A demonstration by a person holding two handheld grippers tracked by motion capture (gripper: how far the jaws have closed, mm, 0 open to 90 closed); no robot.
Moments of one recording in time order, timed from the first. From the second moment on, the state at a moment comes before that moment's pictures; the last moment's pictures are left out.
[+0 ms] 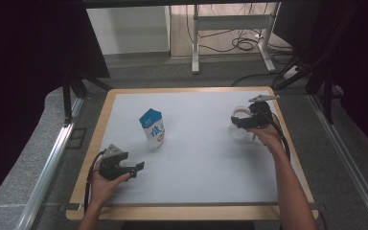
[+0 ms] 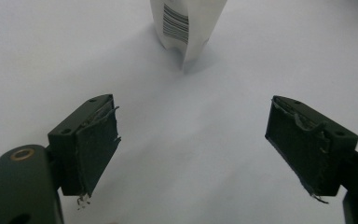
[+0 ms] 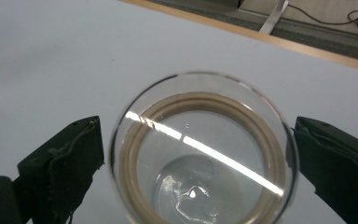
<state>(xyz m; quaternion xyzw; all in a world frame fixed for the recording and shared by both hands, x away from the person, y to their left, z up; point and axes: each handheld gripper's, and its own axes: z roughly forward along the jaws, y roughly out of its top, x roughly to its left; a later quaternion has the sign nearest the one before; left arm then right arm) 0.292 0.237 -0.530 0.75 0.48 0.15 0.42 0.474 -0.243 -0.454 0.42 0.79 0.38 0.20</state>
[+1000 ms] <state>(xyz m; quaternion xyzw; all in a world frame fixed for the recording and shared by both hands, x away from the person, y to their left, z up) 0.291 0.239 -0.529 0.75 0.48 0.16 0.42 0.471 -0.240 -0.479 0.40 0.81 0.36 0.21</state>
